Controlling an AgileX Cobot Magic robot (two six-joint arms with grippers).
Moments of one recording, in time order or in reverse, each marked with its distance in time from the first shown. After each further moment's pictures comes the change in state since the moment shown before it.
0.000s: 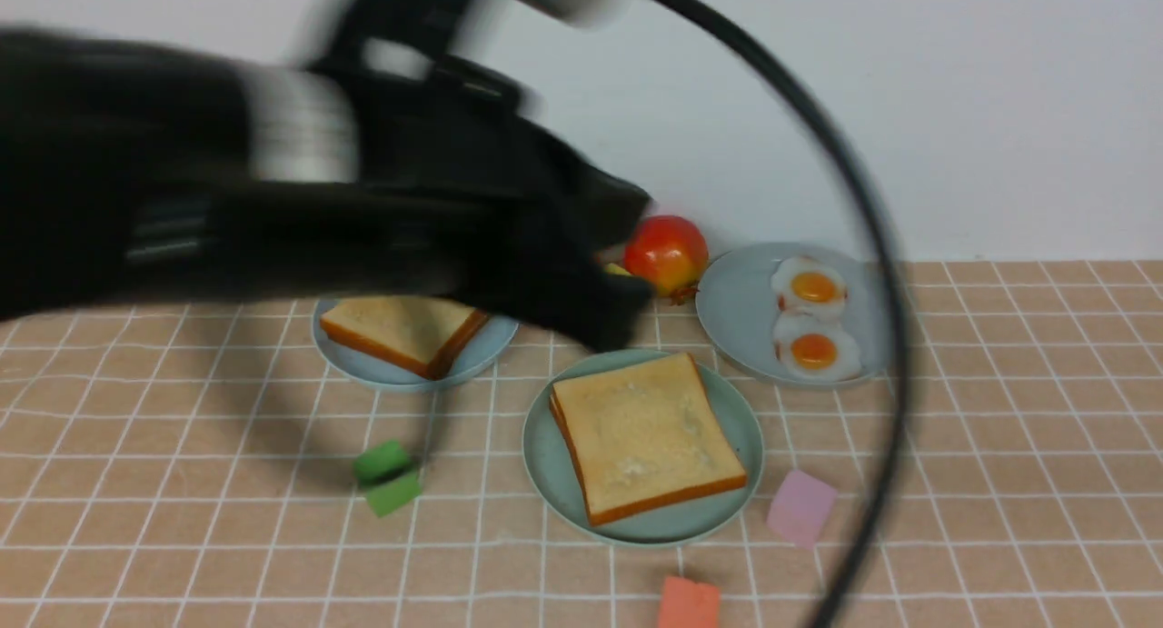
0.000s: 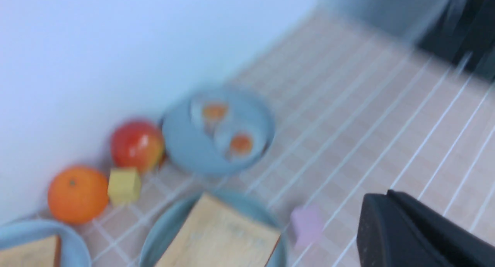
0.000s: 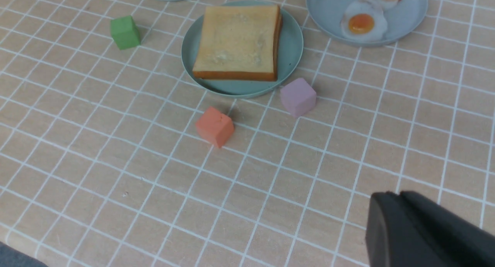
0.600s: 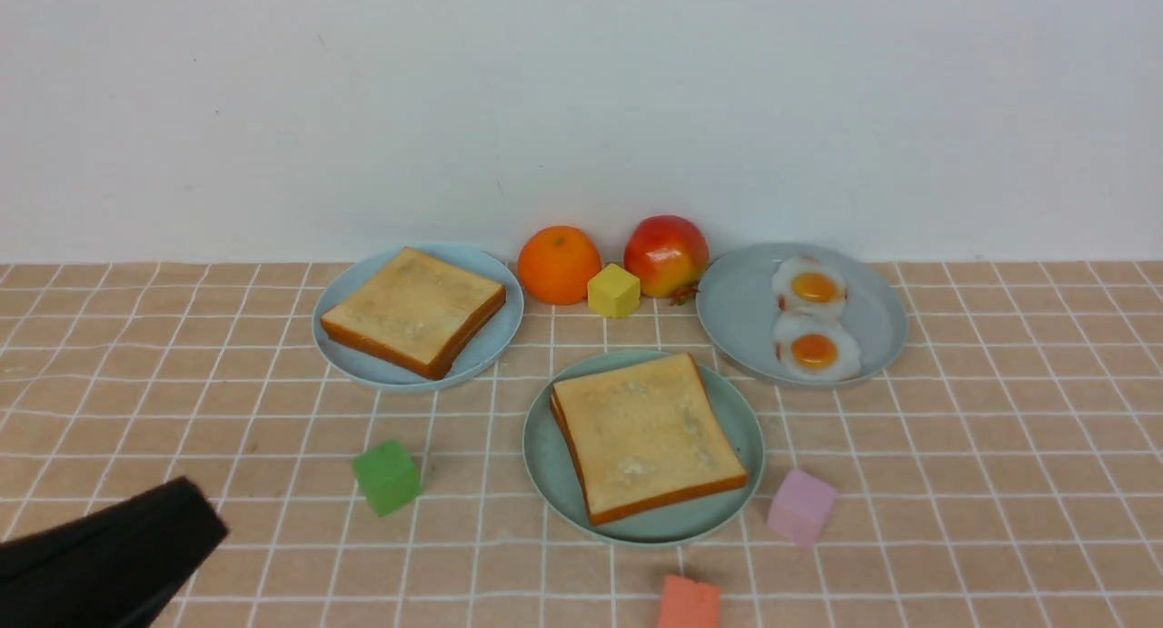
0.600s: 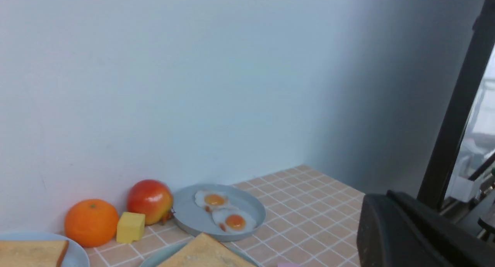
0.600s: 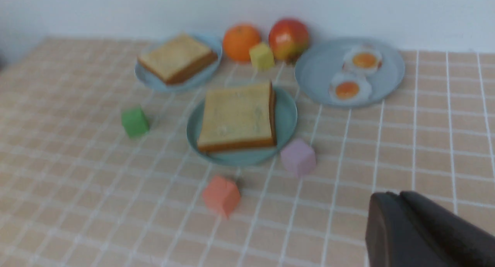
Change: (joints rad) right arm 0.000 -0.321 0.261 -0.019 -0.240 0.159; left arm 0.000 -0.785 0.875 -0.131 -0.570 -0.009
